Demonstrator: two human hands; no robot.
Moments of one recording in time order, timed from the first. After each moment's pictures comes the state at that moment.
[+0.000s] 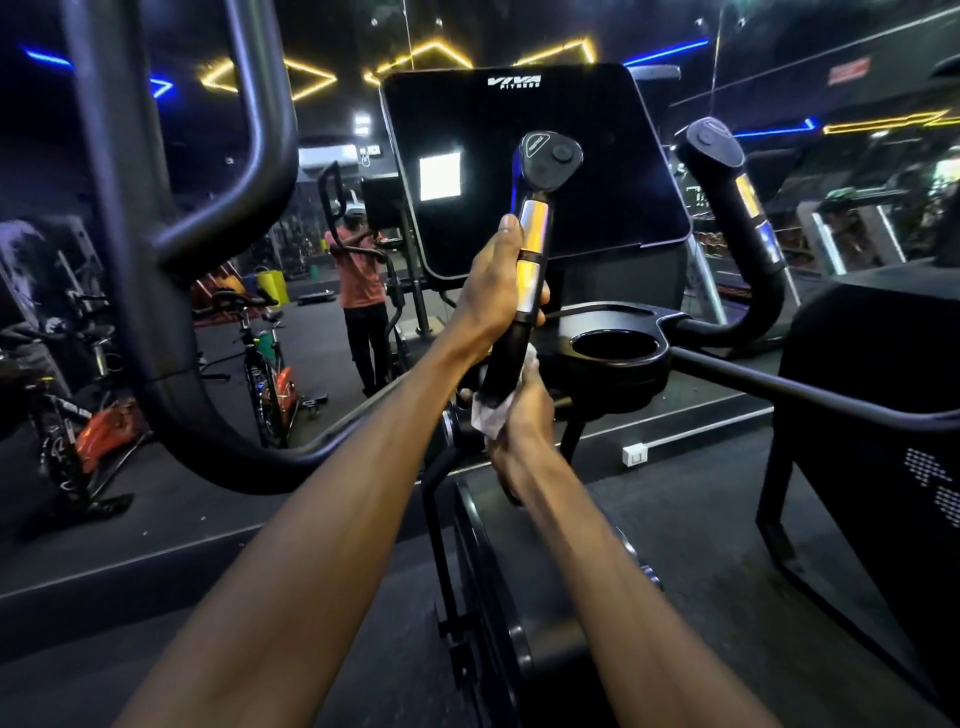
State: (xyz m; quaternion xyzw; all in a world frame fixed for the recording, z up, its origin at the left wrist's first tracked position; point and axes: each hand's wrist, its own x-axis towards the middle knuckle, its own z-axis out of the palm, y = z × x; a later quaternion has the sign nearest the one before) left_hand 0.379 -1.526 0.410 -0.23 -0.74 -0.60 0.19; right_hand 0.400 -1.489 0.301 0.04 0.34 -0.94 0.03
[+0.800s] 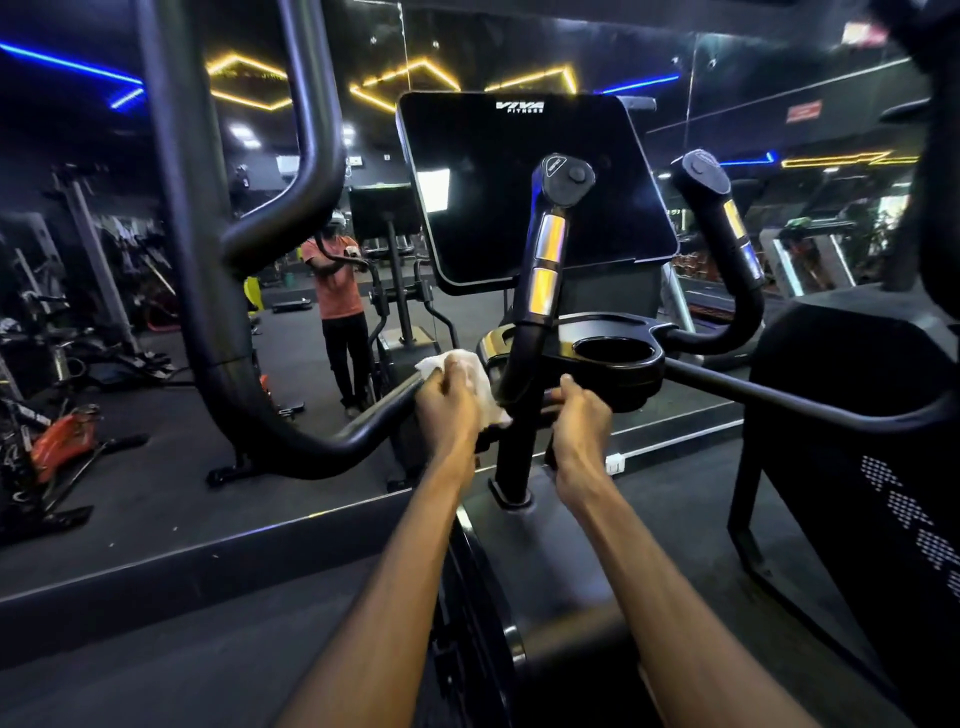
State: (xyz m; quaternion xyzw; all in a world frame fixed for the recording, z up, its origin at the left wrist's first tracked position) left_hand 0.426 -1.562 0.302 0.11 -0.65 -0.69 0.31; right_hand 0.435 -1.451 0.290 0.10 0.61 -0.77 -0.17
